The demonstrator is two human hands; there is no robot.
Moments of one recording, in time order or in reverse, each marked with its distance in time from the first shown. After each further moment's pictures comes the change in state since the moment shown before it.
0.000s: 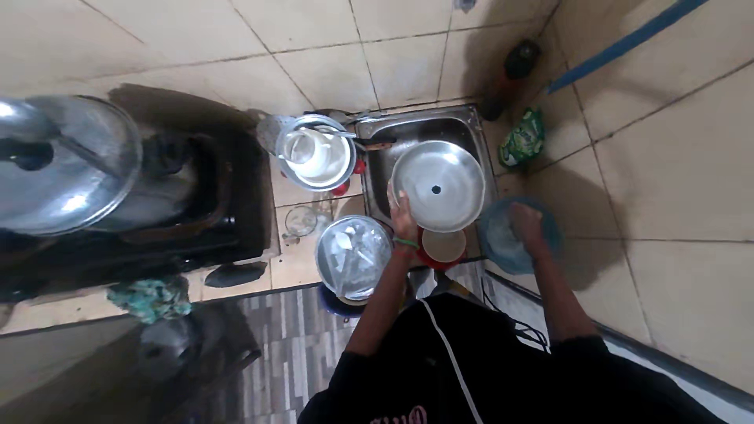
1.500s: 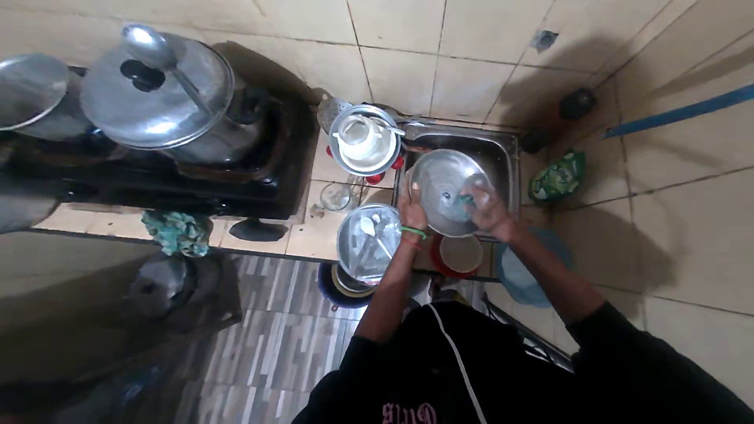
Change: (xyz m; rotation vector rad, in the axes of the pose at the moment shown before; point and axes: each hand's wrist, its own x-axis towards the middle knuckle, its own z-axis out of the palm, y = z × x) left_hand 0.017 0.036 -0.029 -0.067 0.216 0.095; right_hand -0.003 -0.141 0.062 -0.305 -0.306 -0.866
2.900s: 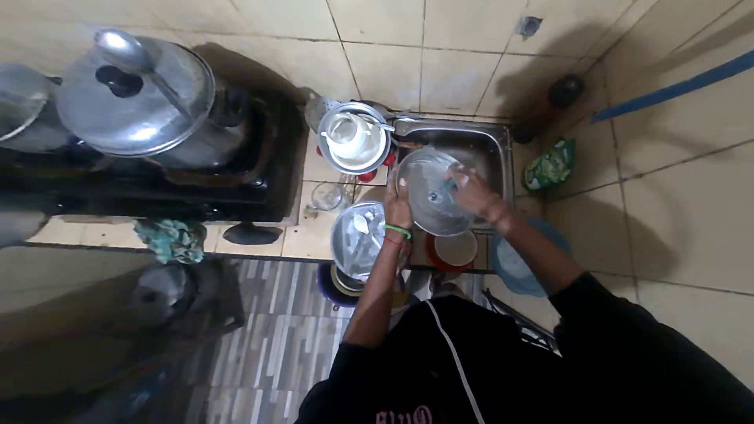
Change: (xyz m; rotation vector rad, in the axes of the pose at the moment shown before) left_hand -0.005 0.019 -0.019 0.109 -0.103 -0.008; right_hand 0.026 -0.004 0.001 -0.084 -0.024 0.042
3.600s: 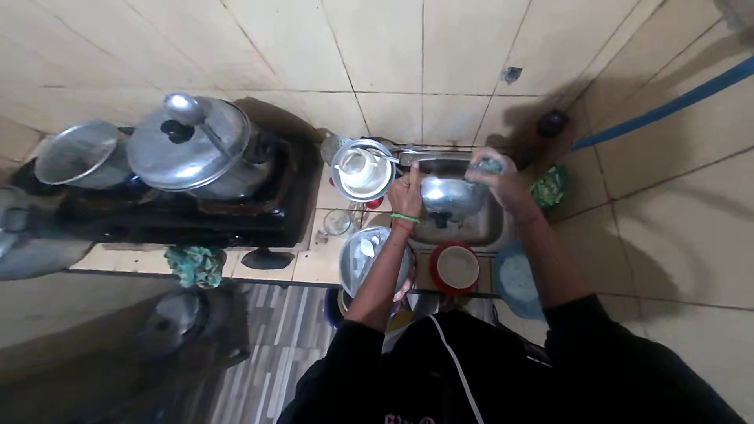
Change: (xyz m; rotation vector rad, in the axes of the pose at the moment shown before) left_hand 0.046 0.051 0.017 0.329 0.151 0.340; right_hand 0.012 0.011 -0.085 0.840 0.269 -0.200
